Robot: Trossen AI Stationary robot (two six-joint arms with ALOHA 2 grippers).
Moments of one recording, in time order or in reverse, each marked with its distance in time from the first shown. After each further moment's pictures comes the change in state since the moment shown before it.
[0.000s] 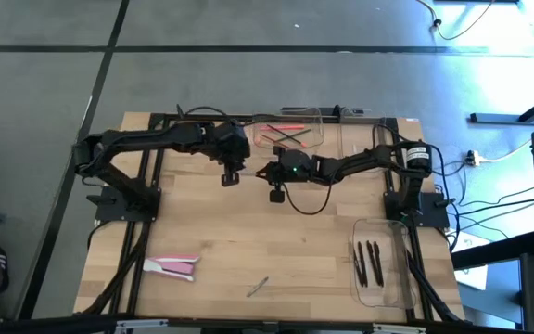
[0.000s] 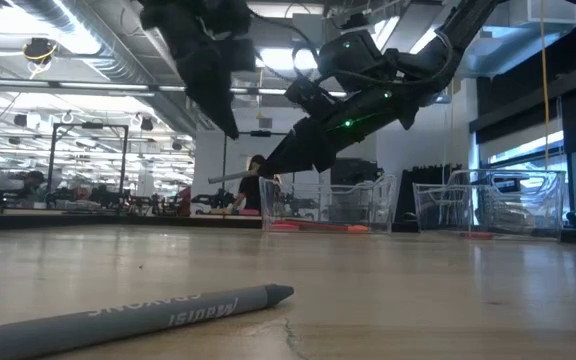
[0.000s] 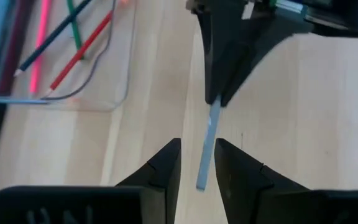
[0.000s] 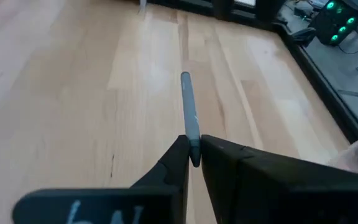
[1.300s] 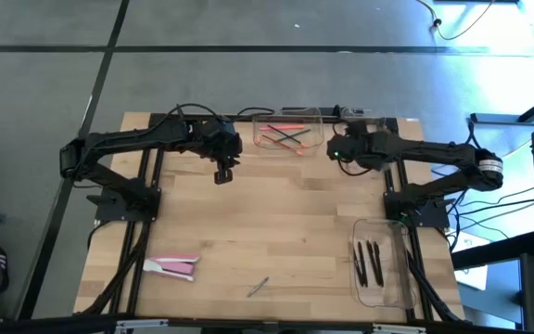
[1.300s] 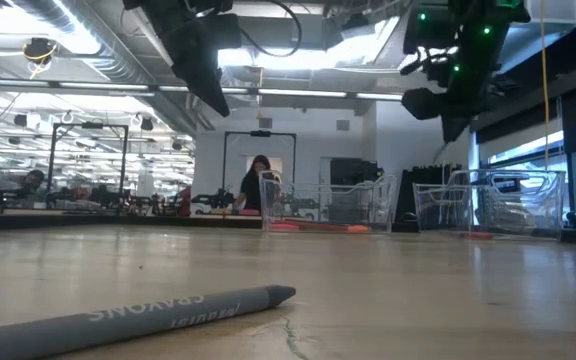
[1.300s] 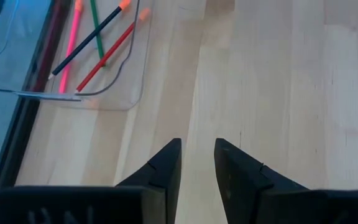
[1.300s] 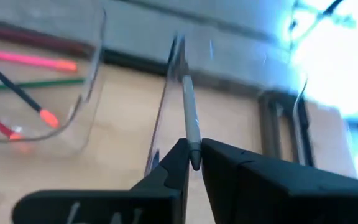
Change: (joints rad) left arm -0.001 -0.124 0.000 -0.058 -0.026 -0.016; right arm -0.125 -0.608 0.000 -1.462 0.813 1.245
